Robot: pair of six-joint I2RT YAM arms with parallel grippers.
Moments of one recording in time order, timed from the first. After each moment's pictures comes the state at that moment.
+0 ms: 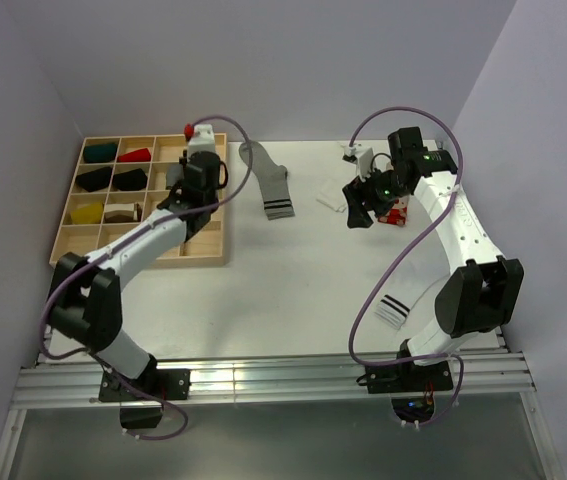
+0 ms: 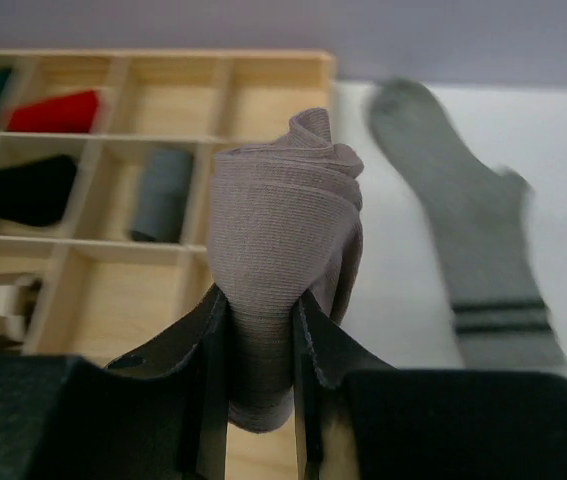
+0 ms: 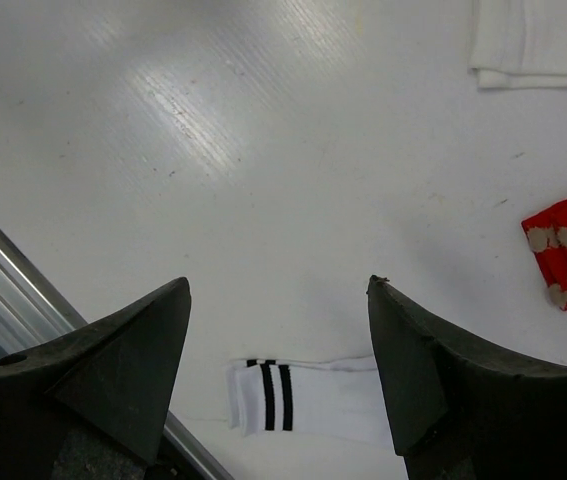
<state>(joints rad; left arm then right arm) -0.52 1.55 1.11 0.11 -0.55 -0.16 0.12 1.57 1.54 -1.10 -0.52 -0.56</state>
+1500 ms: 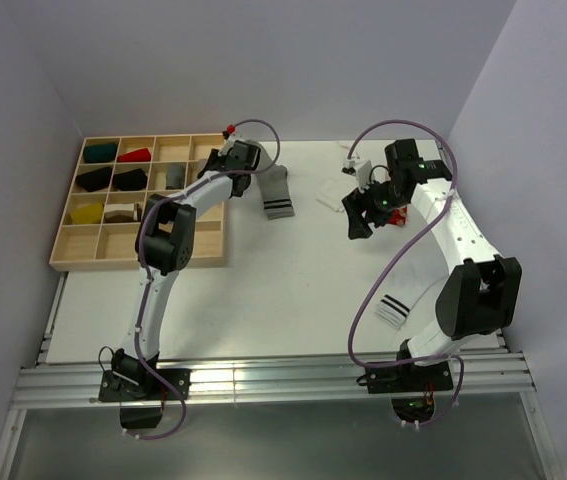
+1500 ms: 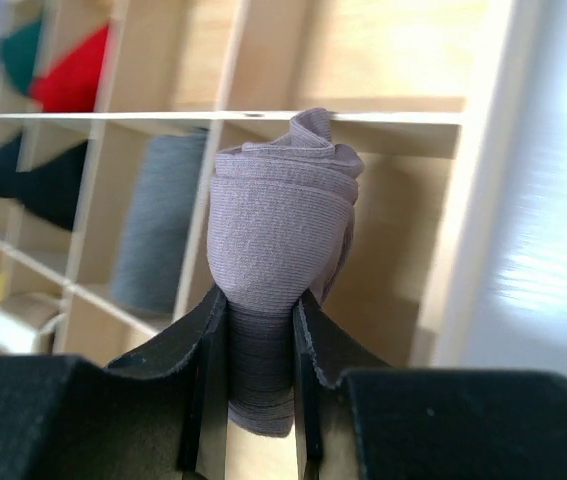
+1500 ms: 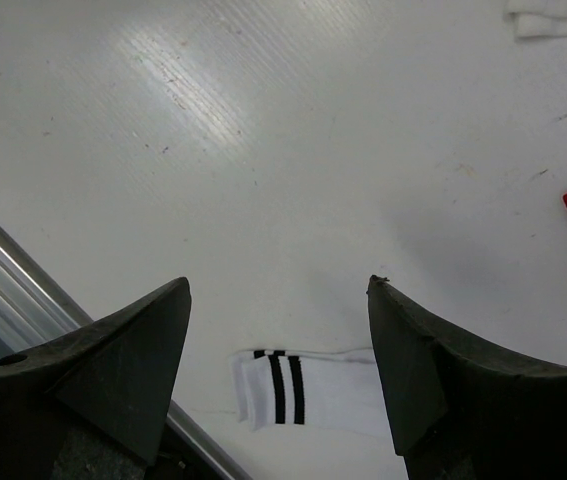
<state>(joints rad) -0.43 2.41 1.94 -0.30 -0.95 0.03 0.12 1.56 1.43 -1.06 -0.49 -0.55</state>
